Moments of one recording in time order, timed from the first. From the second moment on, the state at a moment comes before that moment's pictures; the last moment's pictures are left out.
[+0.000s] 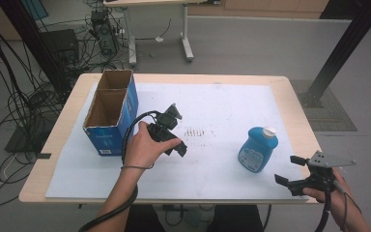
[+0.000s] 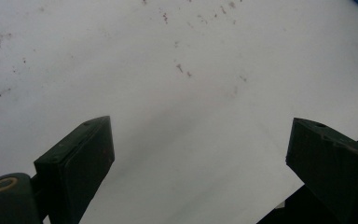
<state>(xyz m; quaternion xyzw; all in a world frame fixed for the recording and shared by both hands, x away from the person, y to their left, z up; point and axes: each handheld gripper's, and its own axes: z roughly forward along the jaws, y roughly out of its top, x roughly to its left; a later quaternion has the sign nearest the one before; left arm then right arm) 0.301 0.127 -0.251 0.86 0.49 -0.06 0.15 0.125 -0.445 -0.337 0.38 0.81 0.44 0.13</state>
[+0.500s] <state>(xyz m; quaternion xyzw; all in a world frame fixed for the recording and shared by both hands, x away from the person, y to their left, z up) 0.299 0.127 -0.252 0.85 0.49 -0.06 0.16 0.122 -0.443 -0.353 0.38 0.79 0.47 0.13</state>
